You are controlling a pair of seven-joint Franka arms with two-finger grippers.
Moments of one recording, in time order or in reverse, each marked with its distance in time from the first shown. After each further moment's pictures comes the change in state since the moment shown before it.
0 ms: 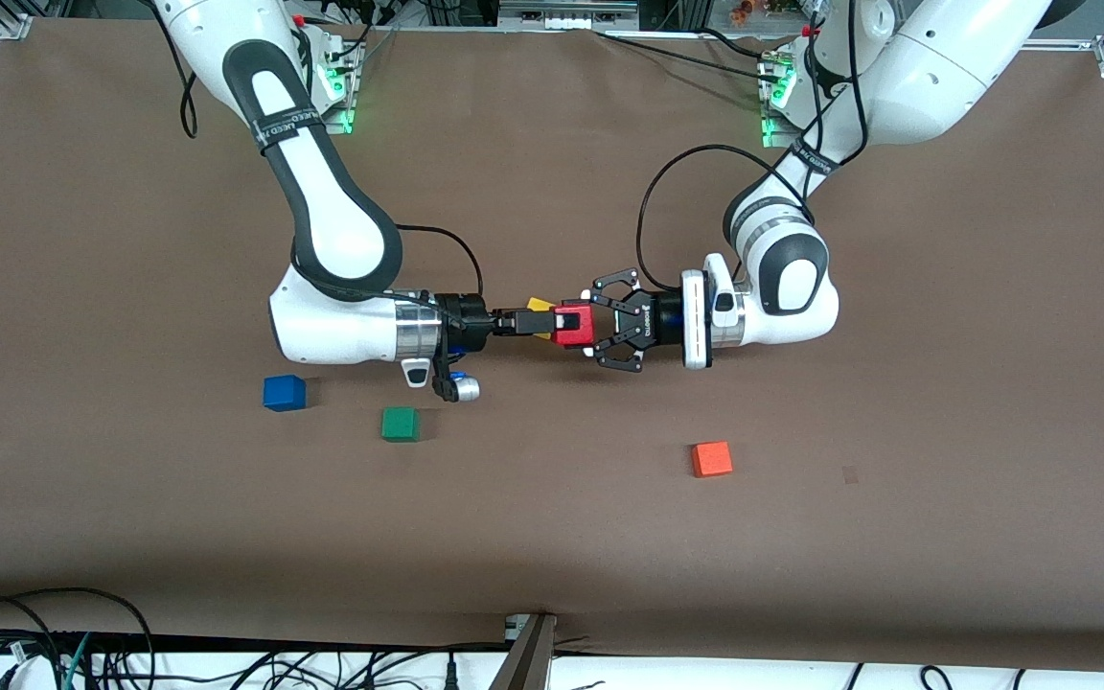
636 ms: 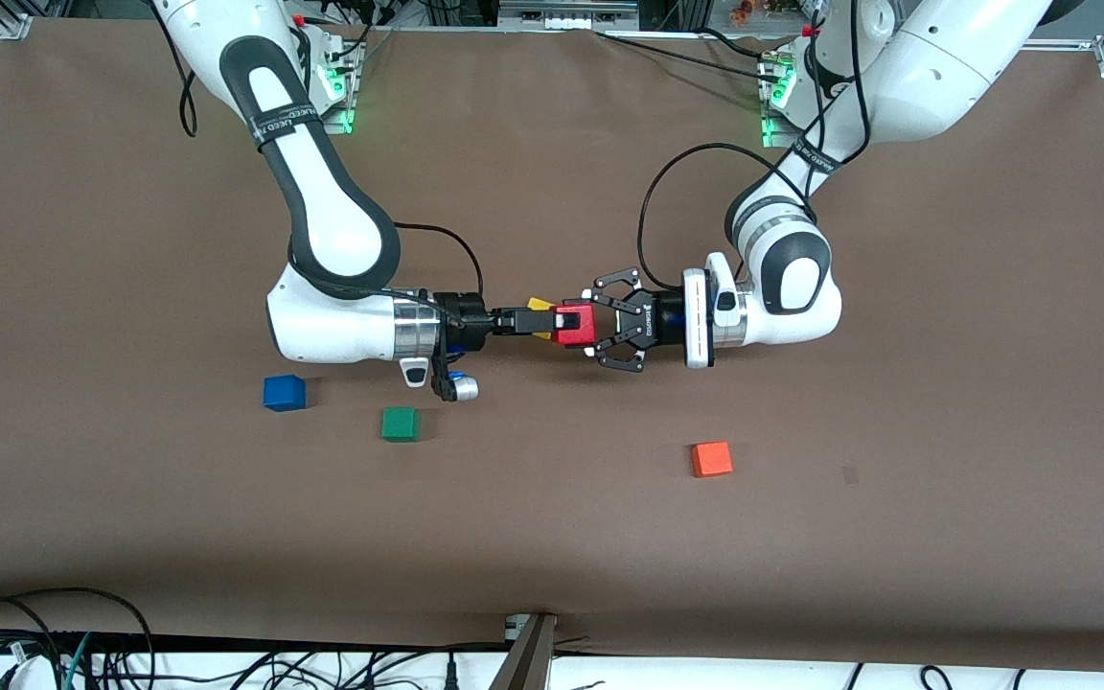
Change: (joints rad) left arm 0.003 -0.009 0.000 0.001 0.015 -0.001 -0.002; right arm 0.001 -0.004 0.000 0.001 0.003 0.000 -0.001
